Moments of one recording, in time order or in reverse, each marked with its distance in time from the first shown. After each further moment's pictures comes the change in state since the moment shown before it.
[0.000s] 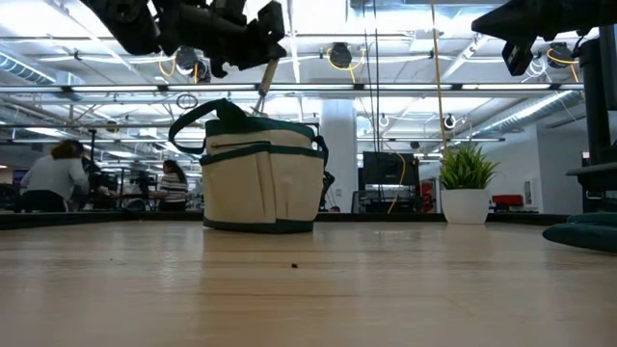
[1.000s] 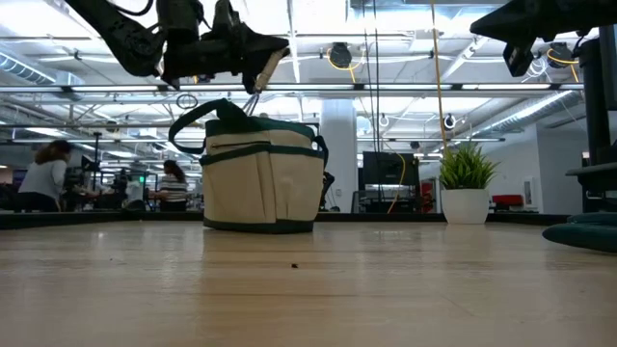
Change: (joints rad) left arm 0.396 0.005 0.001 -0.044 1.253 -0.315; right arm 0.000 0.000 0.000 0.000 0.028 0.007
